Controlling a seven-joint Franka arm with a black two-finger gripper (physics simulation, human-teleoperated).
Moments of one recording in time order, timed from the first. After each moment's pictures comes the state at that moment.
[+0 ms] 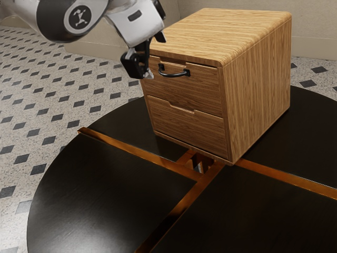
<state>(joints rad) 0.05 0.05 -0.27 -1.24 0.37 1.73 1.15</state>
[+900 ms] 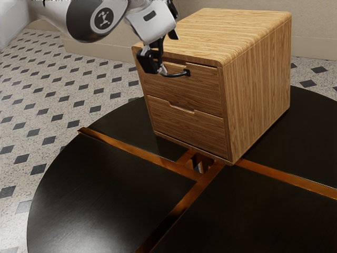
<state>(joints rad) 0.08 0.19 -0.27 -1.11 0.38 1.78 1.19</state>
